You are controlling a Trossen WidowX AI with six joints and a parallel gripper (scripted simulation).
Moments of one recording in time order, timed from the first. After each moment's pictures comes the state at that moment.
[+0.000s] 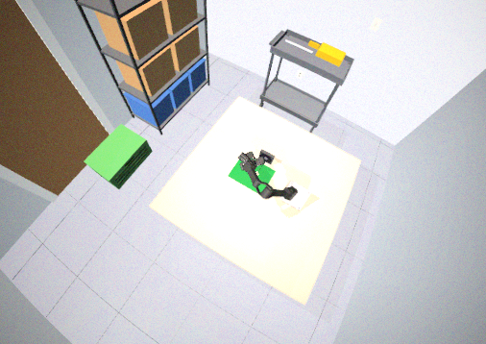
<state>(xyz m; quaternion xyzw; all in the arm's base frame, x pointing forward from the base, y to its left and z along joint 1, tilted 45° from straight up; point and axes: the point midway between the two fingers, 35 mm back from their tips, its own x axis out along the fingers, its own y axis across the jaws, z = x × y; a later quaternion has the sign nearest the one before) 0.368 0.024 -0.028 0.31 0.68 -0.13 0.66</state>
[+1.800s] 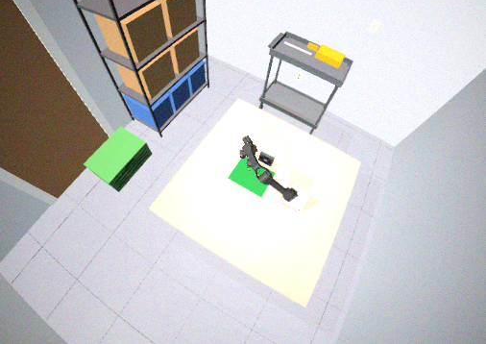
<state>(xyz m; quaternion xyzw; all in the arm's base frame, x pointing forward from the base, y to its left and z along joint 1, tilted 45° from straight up) 0.415 -0.013 -0.025 0.03 0.56 0.47 0.68</state>
